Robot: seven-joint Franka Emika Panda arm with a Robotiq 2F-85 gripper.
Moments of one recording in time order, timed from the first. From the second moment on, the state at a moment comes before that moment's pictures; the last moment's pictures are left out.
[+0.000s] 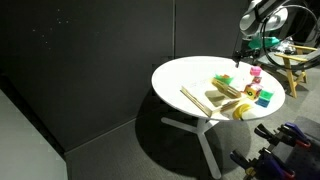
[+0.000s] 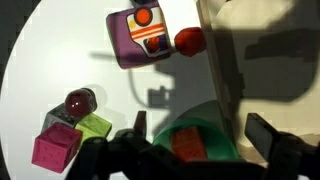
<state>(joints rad) -0.25 0.36 -0.25 -1.99 -0.02 2.32 0.02</state>
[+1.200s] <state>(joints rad) -0.18 -0.03 -0.20 -2.34 -0.18 2.28 -0.05</state>
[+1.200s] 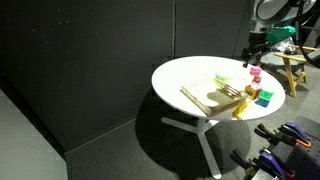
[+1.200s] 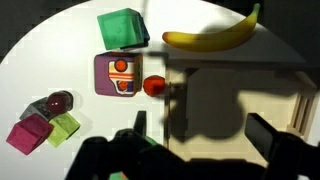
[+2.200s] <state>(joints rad) -0.11 -0.28 -0.10 -2.53 -0.15 2.19 -0.05</state>
